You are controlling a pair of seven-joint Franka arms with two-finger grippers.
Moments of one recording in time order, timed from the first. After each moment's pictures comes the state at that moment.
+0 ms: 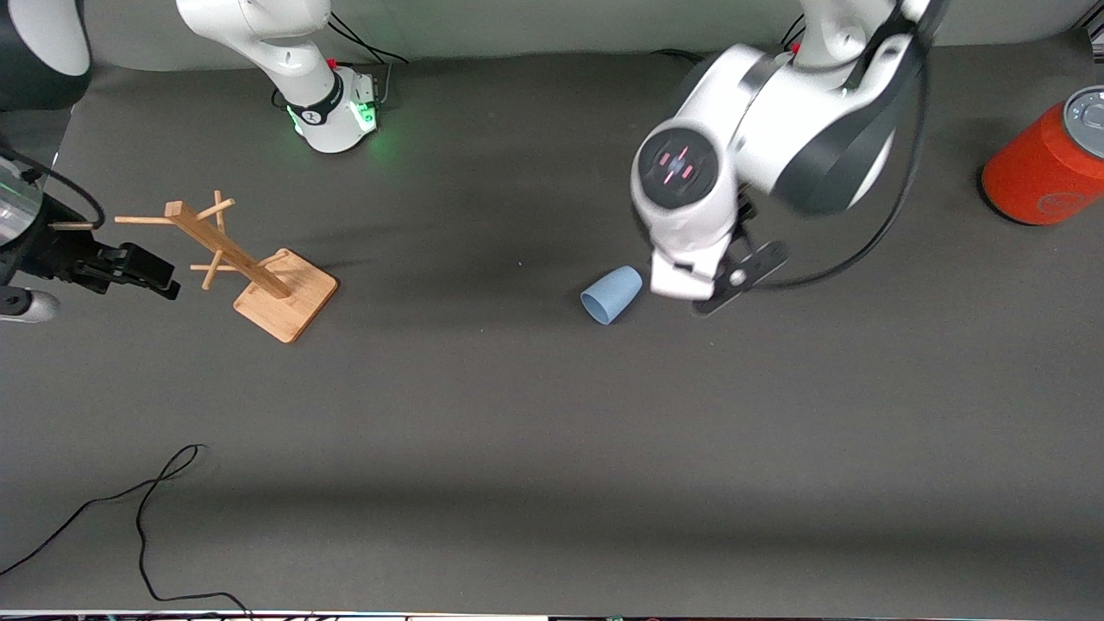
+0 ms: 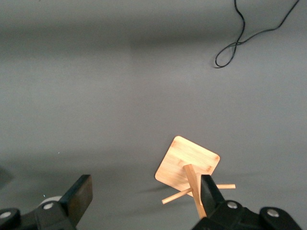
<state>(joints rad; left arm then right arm) -0.43 0.55 -0.28 -1.18 0.19 1.34 -1.29 0.00 0.06 0.06 -1.56 -0.02 1.65 0.16</state>
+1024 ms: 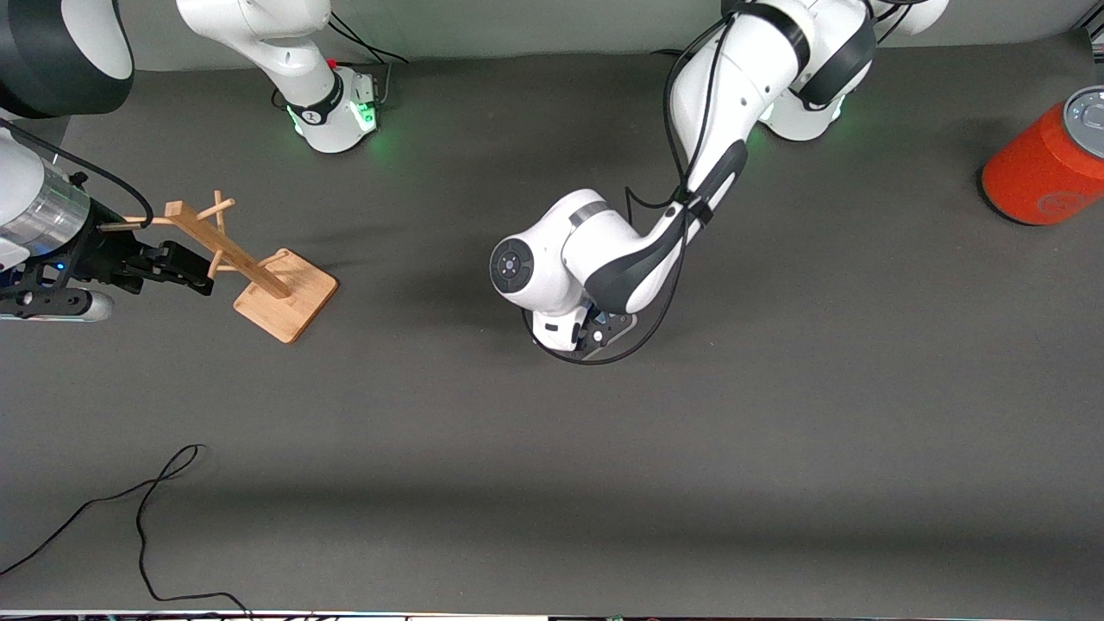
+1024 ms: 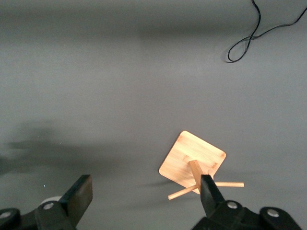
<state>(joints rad) -0.63 0.96 -0.28 -1.06 0.37 1.57 -1.45 0.01 0.07 0.08 -1.58 -0.02 1.65 0.16</state>
